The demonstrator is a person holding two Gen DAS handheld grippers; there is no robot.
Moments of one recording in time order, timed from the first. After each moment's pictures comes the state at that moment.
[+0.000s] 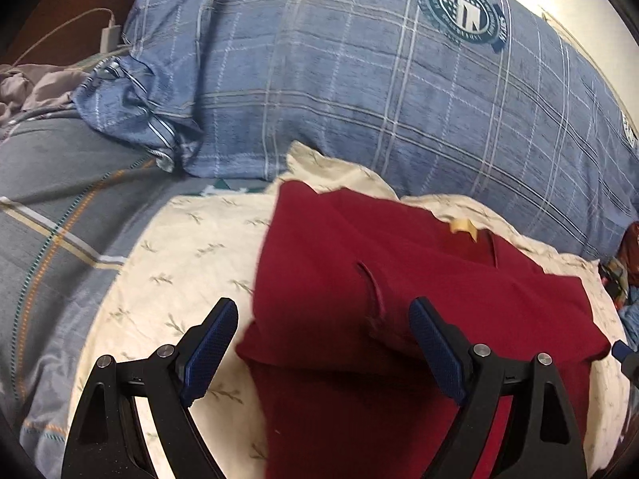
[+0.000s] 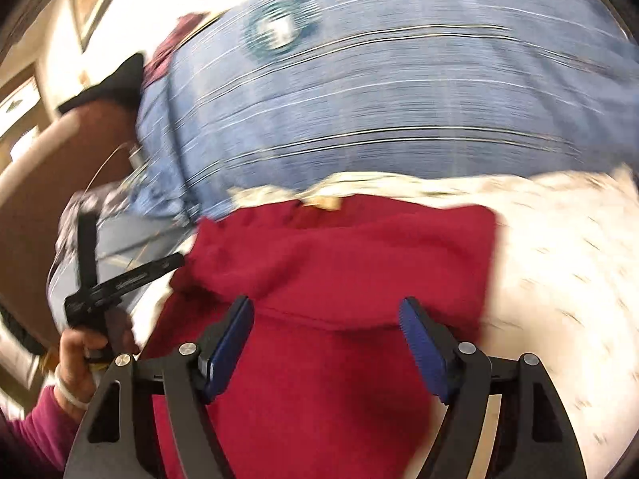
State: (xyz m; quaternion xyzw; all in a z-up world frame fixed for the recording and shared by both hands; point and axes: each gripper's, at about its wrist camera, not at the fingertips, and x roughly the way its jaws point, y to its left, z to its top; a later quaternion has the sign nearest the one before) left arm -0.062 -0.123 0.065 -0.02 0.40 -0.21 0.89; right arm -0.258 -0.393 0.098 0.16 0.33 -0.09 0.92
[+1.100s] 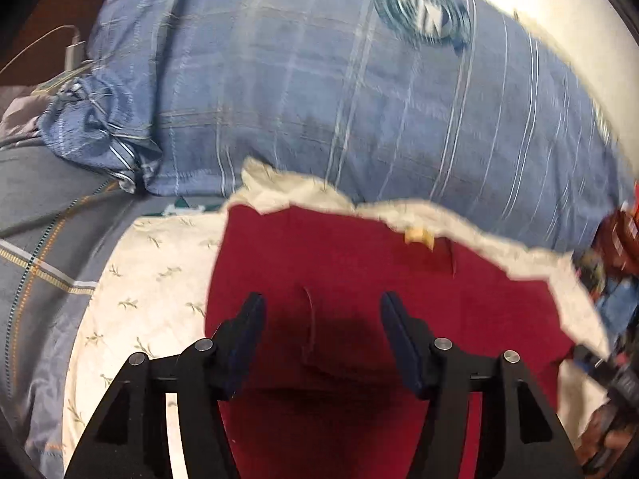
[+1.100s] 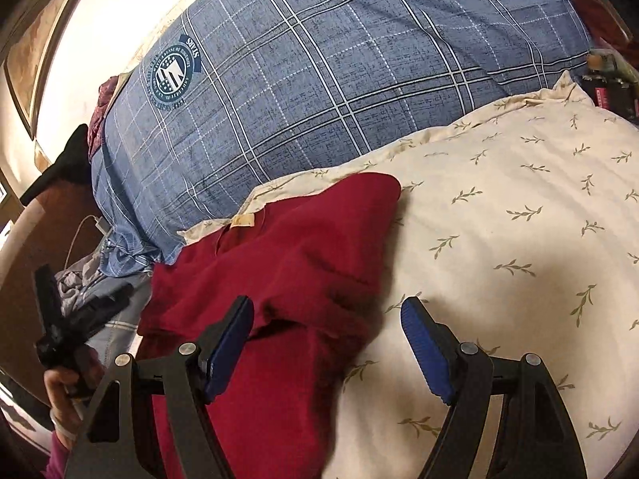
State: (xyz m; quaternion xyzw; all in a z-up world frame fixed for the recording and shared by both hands) left arm -0.051 -0.151 0.089 0.00 0.40 -0.25 0.88; right arm -0.286 -0.468 0.064 0.28 0.30 -0.14 0.90
